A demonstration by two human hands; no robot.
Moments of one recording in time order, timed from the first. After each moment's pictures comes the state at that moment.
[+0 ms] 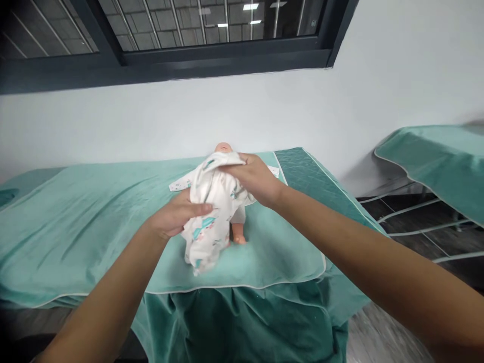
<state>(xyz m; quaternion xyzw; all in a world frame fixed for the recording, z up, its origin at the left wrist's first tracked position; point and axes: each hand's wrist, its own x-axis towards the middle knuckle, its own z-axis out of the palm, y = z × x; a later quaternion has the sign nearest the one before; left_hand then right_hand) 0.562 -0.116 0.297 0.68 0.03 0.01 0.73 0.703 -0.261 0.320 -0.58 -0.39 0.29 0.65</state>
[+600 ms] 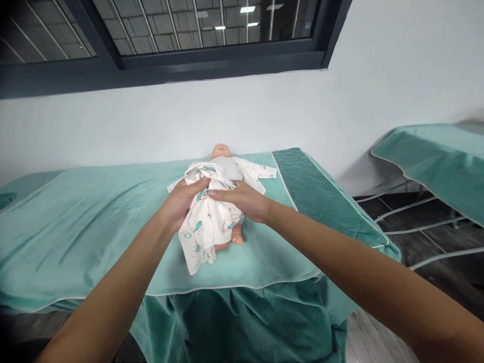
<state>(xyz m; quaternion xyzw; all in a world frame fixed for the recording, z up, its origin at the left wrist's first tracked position) 0.587 -0.121 0.292 0.56 0.06 0.12 0.82 0.701 -0.259 0.272 -0.46 -0.37 0.48 0.65</state>
